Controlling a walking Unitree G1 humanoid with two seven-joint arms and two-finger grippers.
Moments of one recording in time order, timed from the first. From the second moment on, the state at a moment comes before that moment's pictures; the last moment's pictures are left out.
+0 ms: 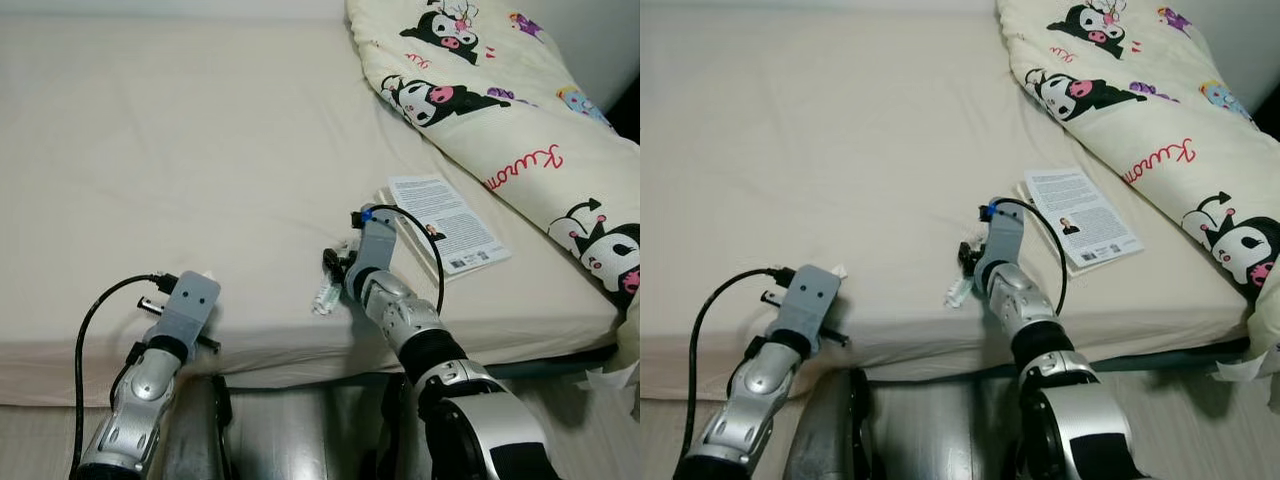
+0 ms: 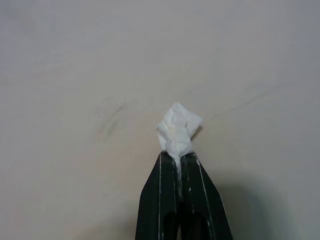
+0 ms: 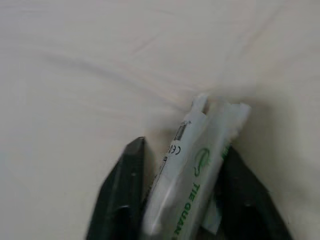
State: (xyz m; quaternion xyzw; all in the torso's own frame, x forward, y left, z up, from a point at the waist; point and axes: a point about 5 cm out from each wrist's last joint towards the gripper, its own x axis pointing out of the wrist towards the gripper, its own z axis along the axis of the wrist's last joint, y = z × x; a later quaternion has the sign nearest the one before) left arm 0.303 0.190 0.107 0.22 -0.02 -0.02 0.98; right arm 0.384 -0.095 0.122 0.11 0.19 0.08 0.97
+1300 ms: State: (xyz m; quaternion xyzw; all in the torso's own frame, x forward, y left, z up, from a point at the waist) left arm 0.351 0.188 0.099 -0.14 0.02 0.00 0.99; right arm 0.363 -0.180 0.129 0.26 0.00 0.13 0.96
